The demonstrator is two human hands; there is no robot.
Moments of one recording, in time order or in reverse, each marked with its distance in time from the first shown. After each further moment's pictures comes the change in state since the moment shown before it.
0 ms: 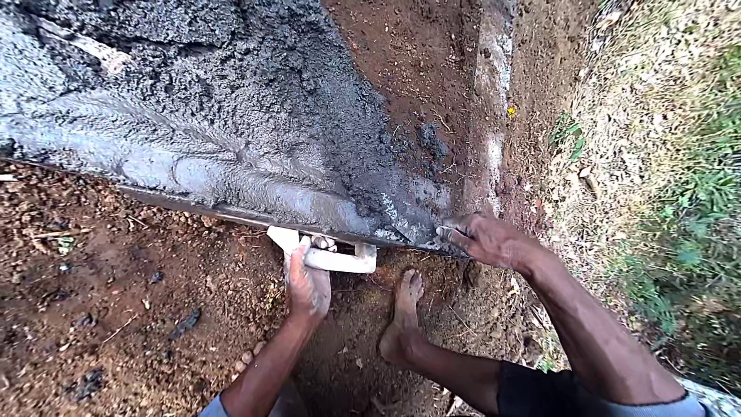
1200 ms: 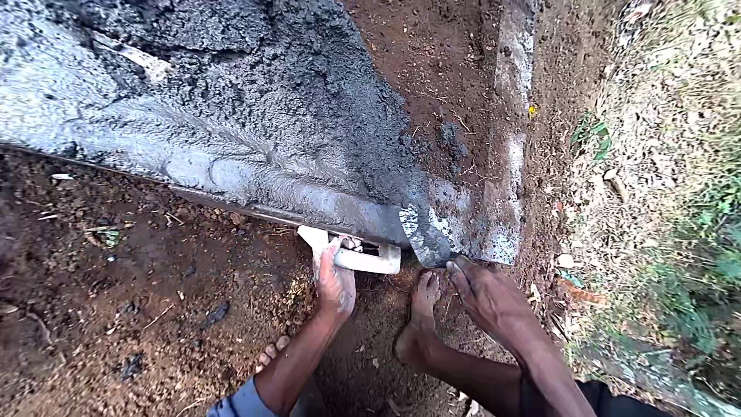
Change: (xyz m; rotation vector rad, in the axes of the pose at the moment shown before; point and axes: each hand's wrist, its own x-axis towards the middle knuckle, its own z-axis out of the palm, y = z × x) left_hand -0.002 -0.006 -0.003 -0.037 -0.042 -0.034; right_hand -0.045 -0.066 0.076 0.014 0.200 0.301
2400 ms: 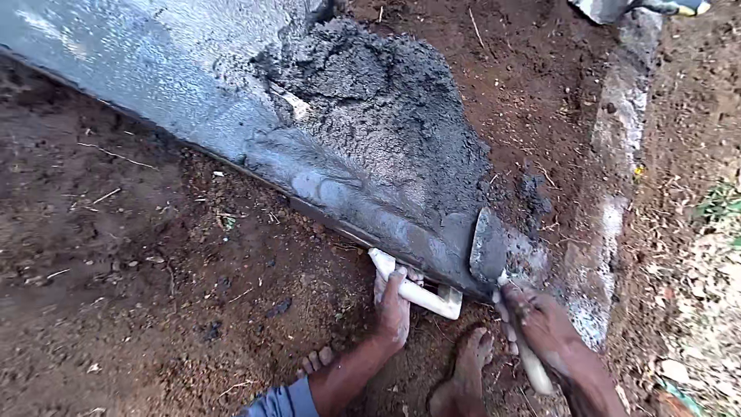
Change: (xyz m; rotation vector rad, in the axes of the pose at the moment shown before) left_hand -0.002 0.004 0.005 0.018 0.081 -0.050; right_hand 0.047 -0.036 -0.008 0.850 -0.066 0.007
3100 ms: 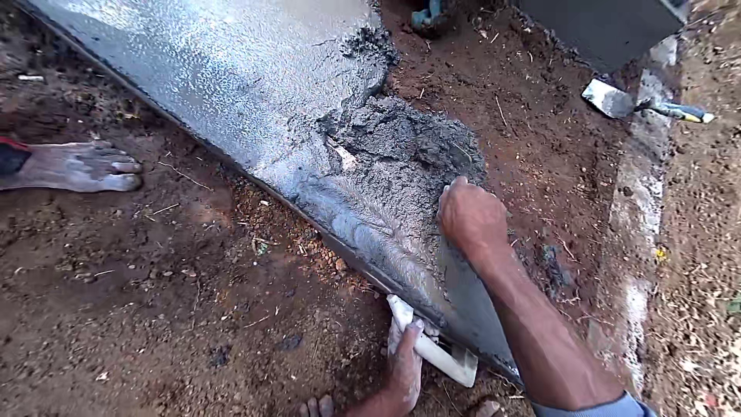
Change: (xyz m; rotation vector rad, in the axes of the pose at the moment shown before) left_hand -0.004 -0.001 -0.001 -0.007 0.029 -0.021; right_hand 0.085 -0.219 0.085 -0.978 0.389 -0.534
